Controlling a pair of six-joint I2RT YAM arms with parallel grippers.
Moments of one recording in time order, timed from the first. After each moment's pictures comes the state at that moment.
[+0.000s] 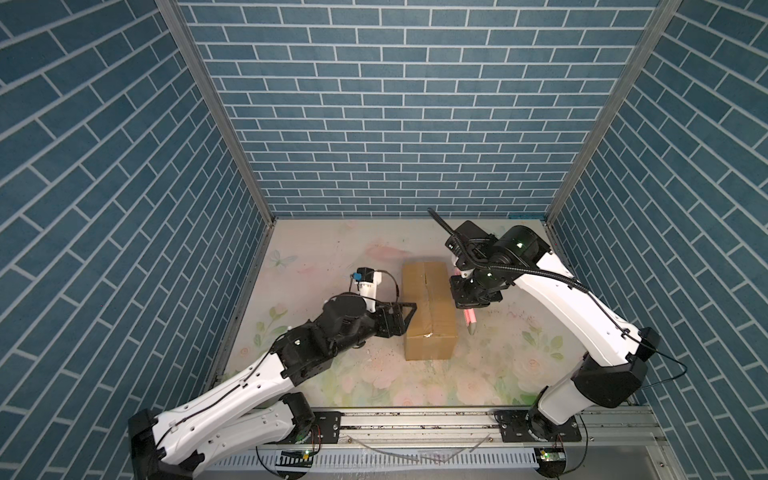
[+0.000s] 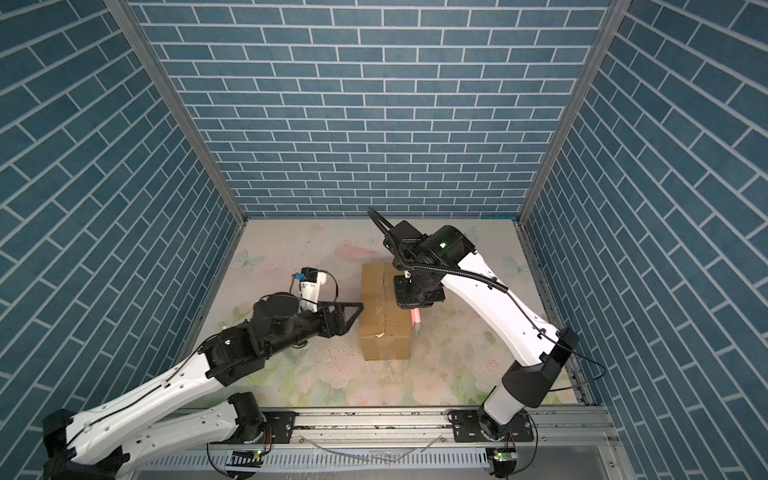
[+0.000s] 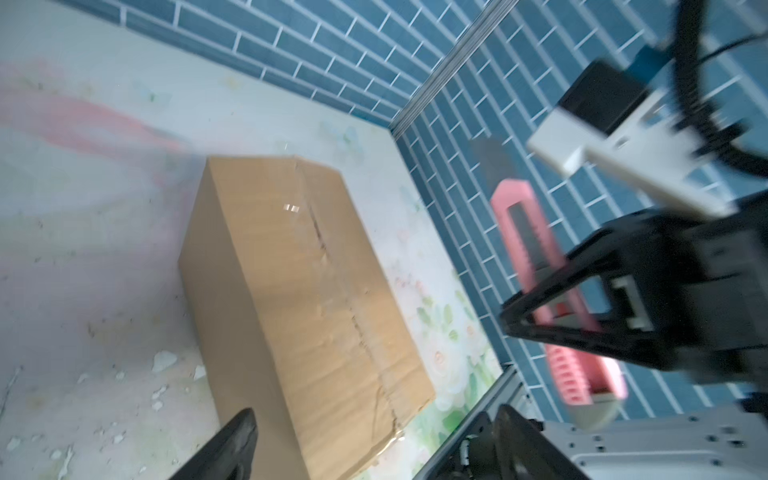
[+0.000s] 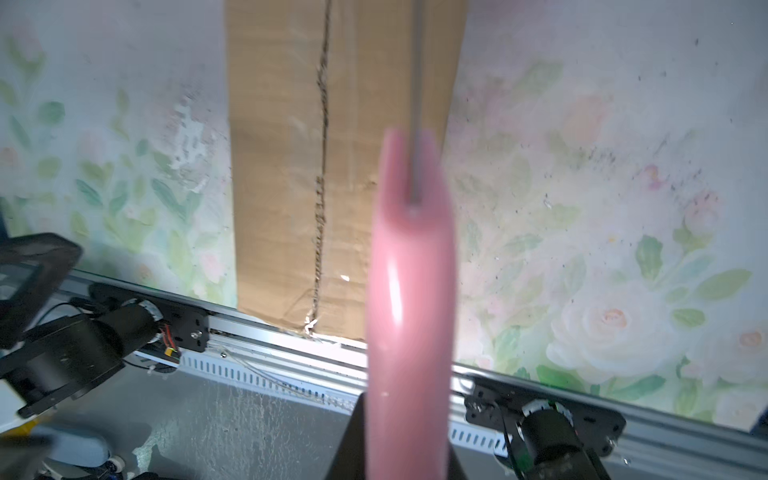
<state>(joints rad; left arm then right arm) -0.88 0.87 0.85 -0.31 0.01 -0.78 0.85 1.57 1.89 -1.60 -0.05 0.58</state>
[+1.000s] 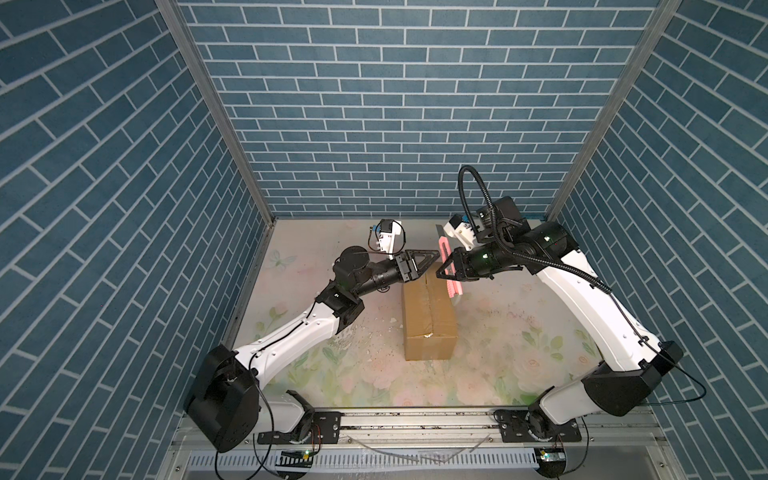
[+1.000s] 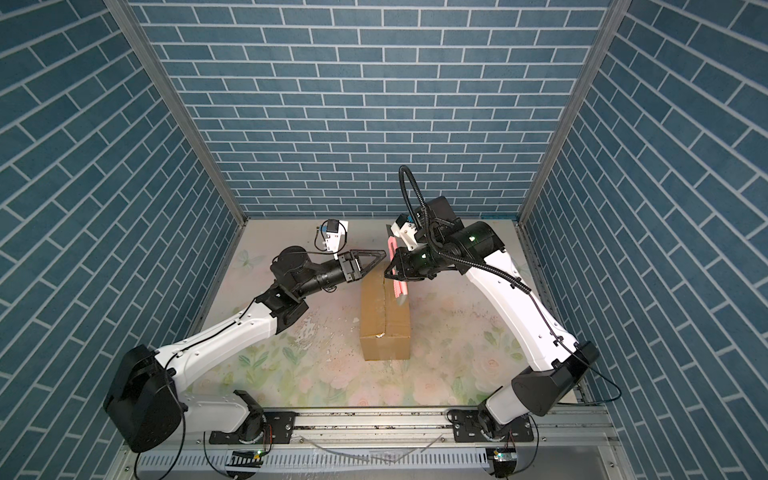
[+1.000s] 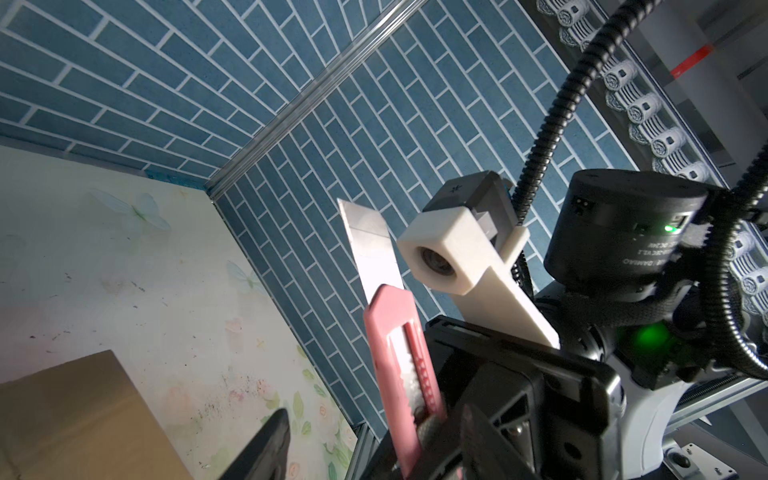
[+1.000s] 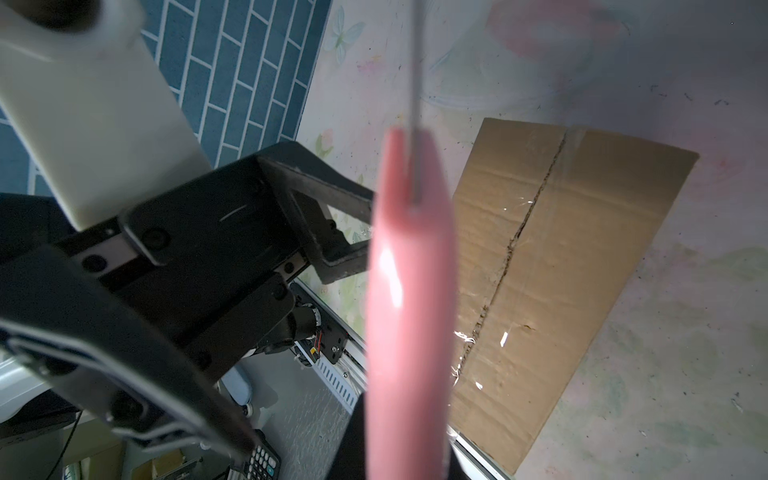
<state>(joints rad) -0.65 1.36 0.94 0.54 0.55 -1.00 0.65 1.52 1.82 -1.23 -0.50 0.39</state>
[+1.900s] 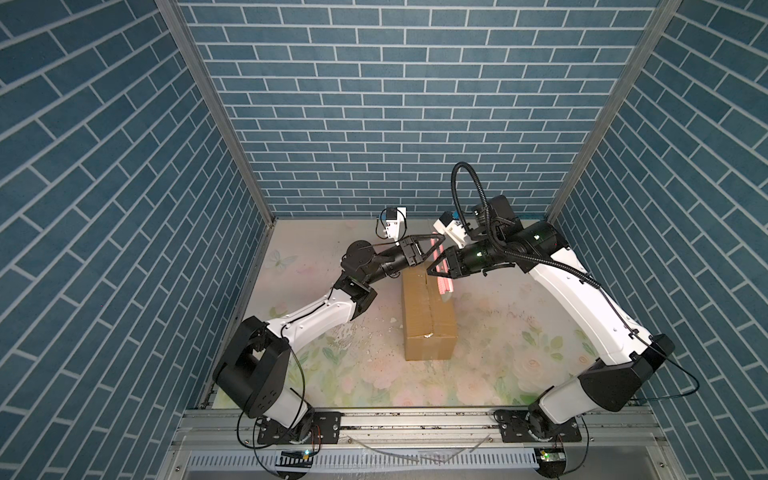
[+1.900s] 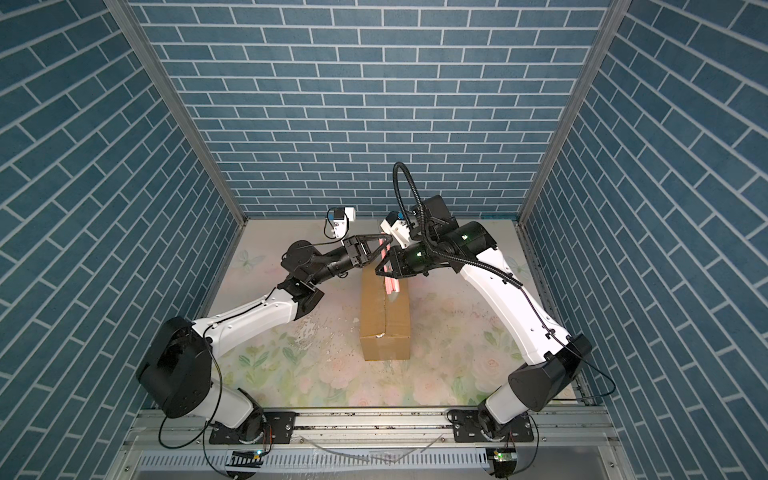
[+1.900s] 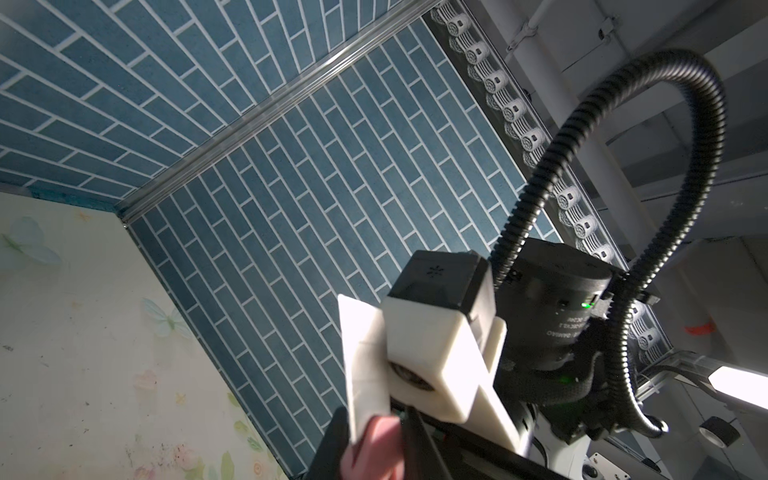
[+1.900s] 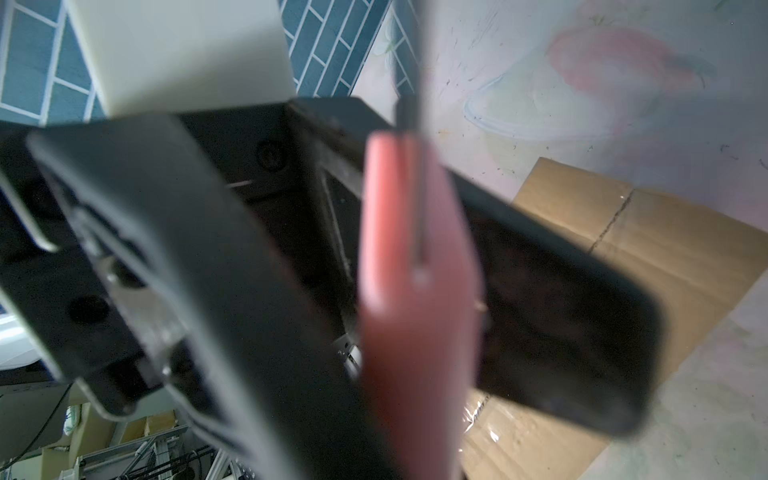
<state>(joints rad) -0.63 1.54 1.02 0.88 0.58 -1.22 0.64 1.54 1.78 -1.11 -0.60 0.30</state>
